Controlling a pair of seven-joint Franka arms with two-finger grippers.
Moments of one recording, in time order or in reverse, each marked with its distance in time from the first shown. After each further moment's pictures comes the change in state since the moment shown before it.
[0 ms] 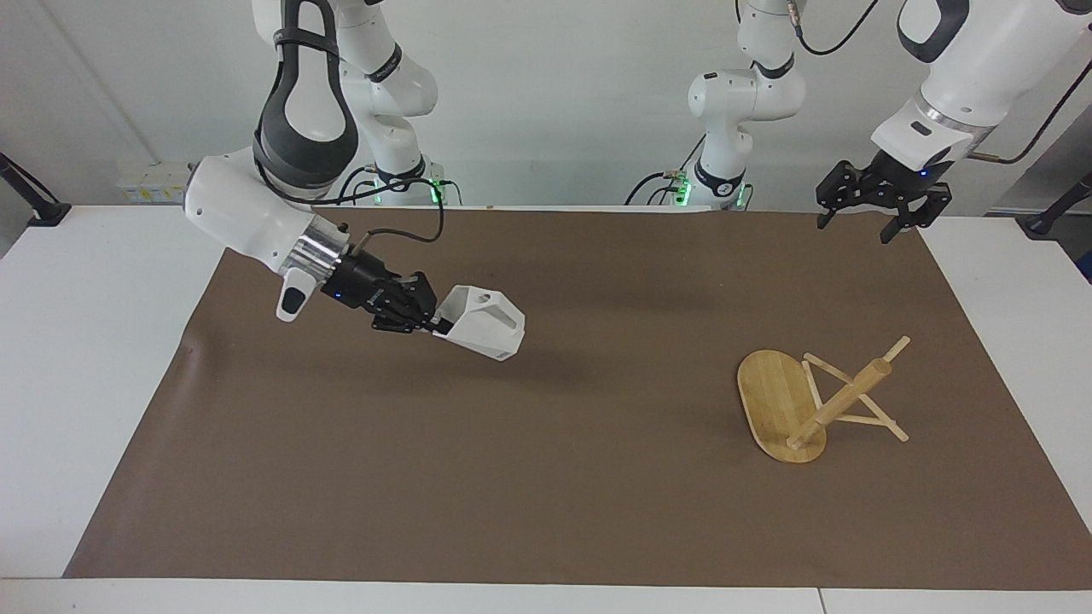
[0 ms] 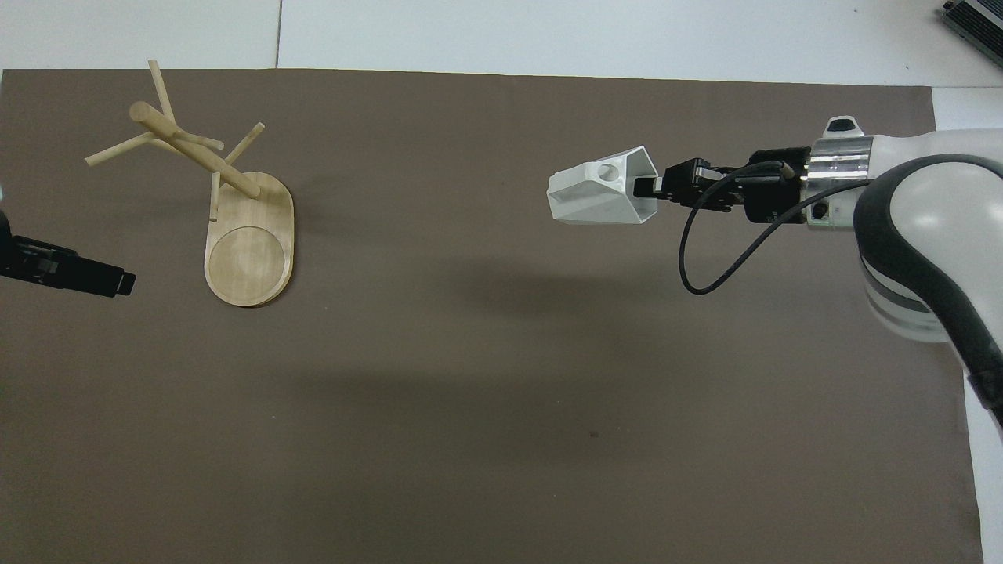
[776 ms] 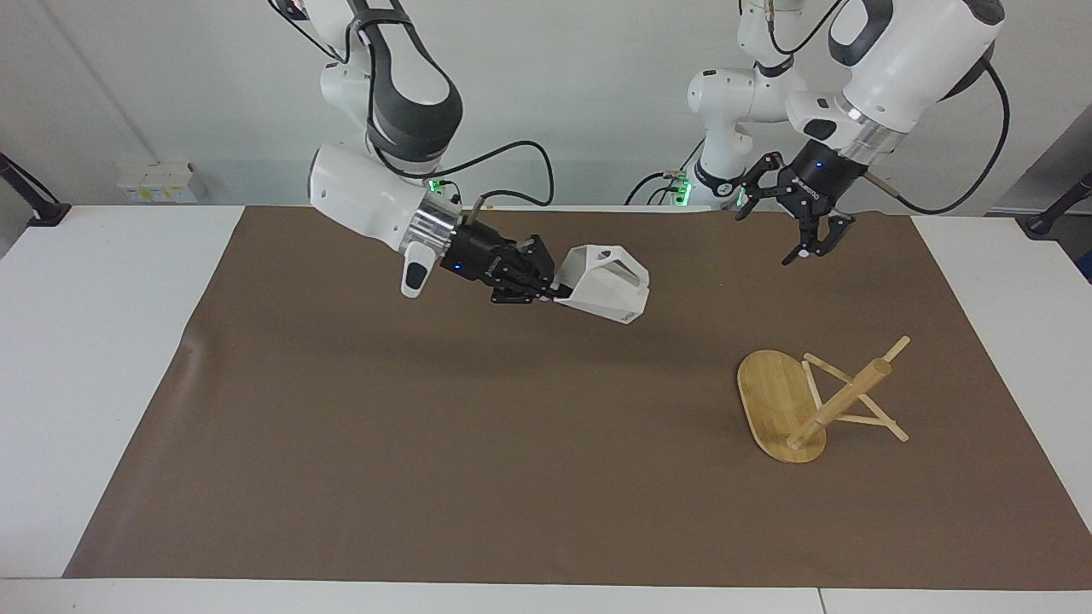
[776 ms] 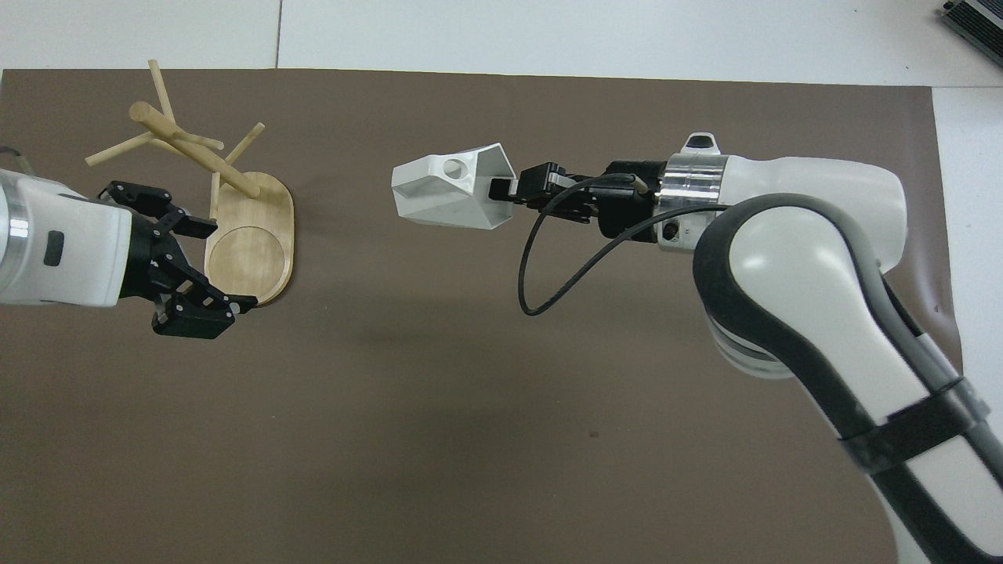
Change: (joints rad) left arm -0.134 -0.050 -0.013 -0.149 -0.257 0.237 0.668; right arm 0.018 0.025 0.292 0.014 0.159 0.281 0.091
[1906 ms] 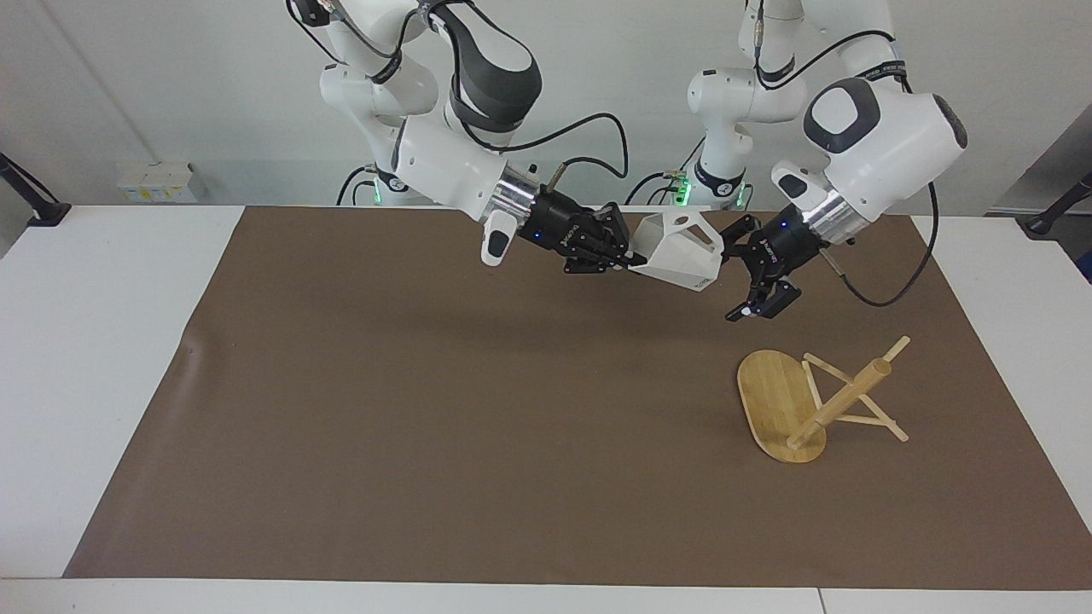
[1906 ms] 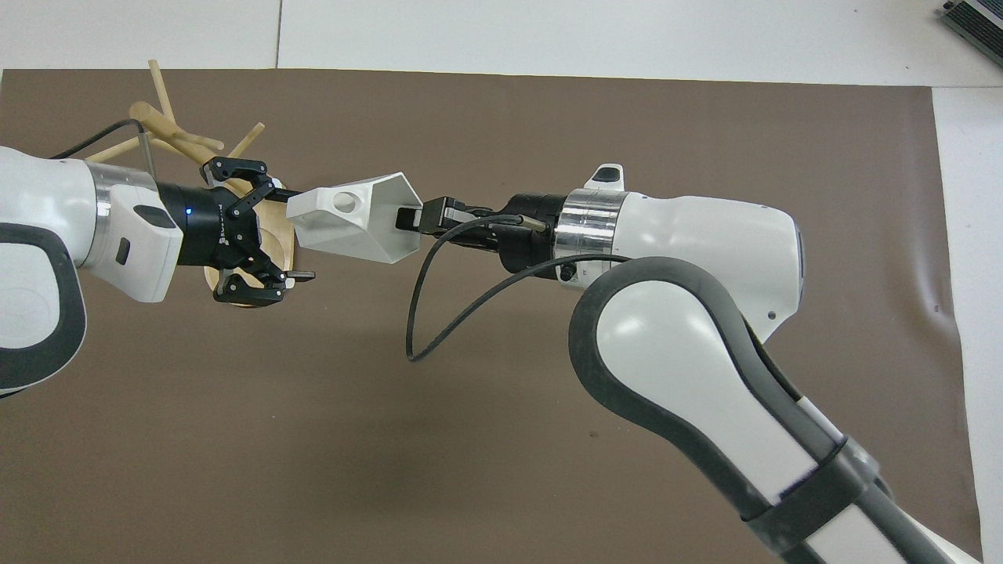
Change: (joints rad) left arm 0.000 0.119 0.013 -0.078 -0.314 0.198 0.553; right arm 0.051 0.018 0.114 0.022 -0.001 0.140 0.056
